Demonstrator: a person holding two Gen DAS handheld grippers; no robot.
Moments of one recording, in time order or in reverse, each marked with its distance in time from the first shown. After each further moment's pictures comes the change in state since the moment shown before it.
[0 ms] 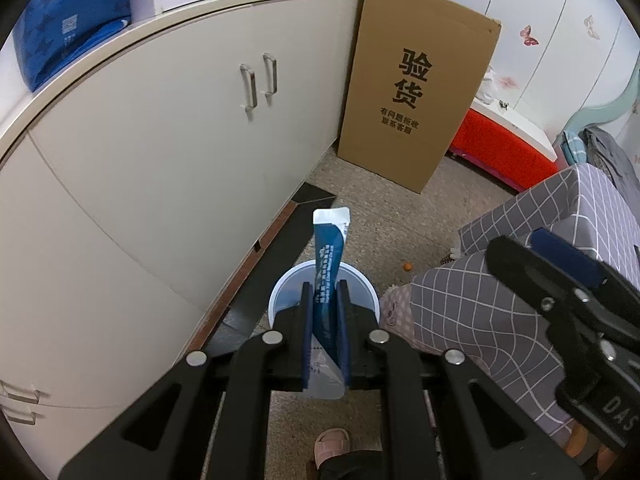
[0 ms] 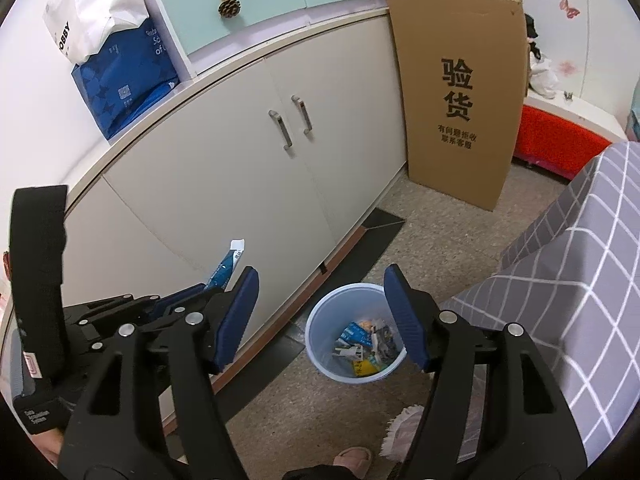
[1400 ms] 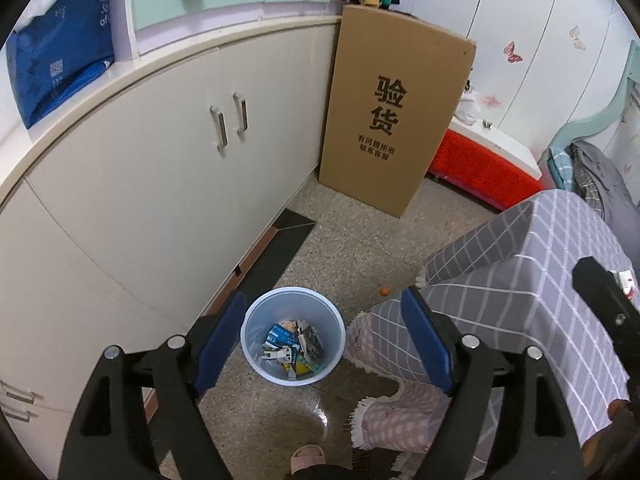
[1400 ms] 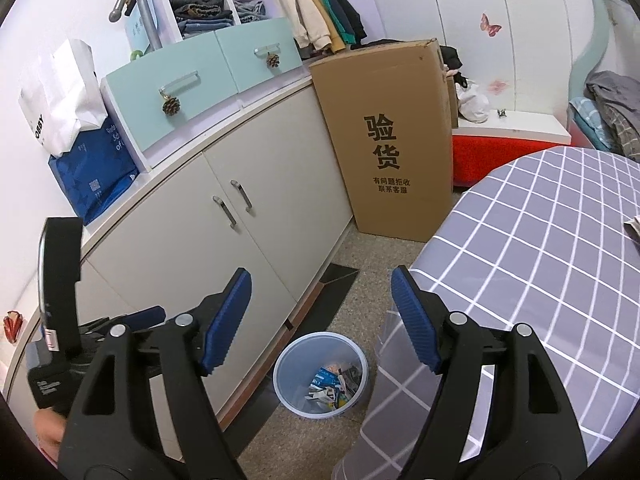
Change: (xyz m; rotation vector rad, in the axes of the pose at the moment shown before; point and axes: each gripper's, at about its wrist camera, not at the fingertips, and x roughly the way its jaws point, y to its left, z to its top) left arm -0.043 -0.062 0.019 -0.008 -0.086 -0.026; right arm -0.097 -0.077 0.003 0.166 -0.216 -0.093
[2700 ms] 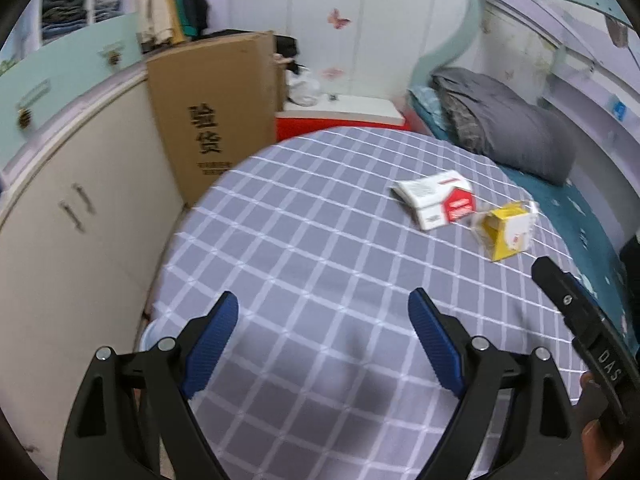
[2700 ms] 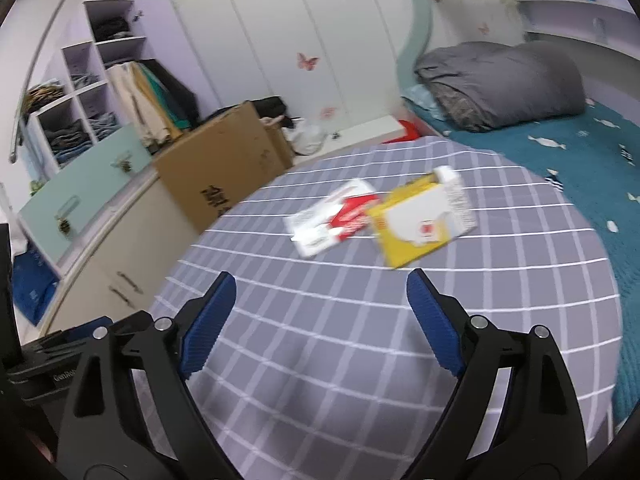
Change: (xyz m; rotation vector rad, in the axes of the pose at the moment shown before) left arm -0.087 -0.300 -0.083 0.396 -0.022 -0.256; right arm -0.217 -0.252 -0.054 0.338 -0.183 -0.366
